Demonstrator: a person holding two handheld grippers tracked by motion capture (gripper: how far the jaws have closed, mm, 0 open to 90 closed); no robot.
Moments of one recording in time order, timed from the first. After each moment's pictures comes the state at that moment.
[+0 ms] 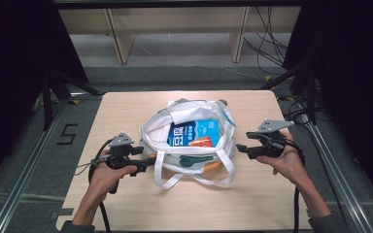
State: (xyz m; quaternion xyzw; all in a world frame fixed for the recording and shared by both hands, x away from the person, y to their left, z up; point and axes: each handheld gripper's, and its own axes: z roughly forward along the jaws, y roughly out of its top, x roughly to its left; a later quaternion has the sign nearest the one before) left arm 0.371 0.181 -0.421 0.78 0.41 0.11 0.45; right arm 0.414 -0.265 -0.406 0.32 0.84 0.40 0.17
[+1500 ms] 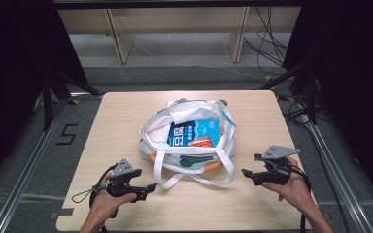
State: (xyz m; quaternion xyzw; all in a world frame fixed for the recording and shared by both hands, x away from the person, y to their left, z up) left arm 0.326 0.183 -0.479 0.80 0.40 0.10 0.45; right arm 0.361 -0.281 -0.452 0.35 0.84 0.39 0.16
